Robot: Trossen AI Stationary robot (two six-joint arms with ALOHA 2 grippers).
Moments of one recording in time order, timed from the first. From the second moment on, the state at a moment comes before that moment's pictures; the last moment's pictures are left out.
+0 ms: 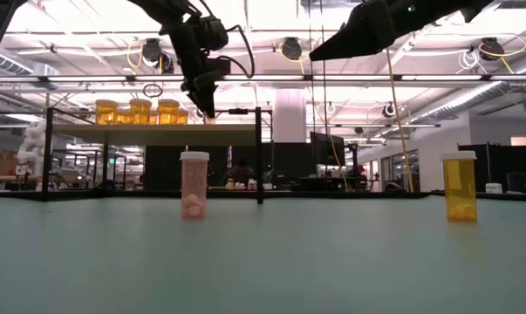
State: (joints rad) left arm 0.71 1.77 1.70 -0.96 -0.08 0.33; right arm 0.06 1.17 0.70 0.14 0.36 -0.30
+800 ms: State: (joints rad) left arm 0.65 1.69 1.70 -0.91 -0.25 0.32; right arm 0.06 1.17 0.70 0.14 0.36 -0.31
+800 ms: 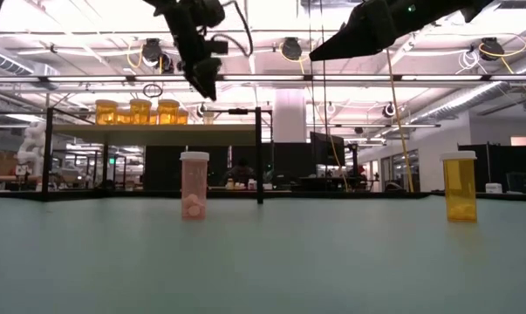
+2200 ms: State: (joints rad) left arm -0.10 1.46 1.29 -0.64 -0.41 -0.01; right arm 0.16 1.17 0.70 -0.09 0.36 0.16
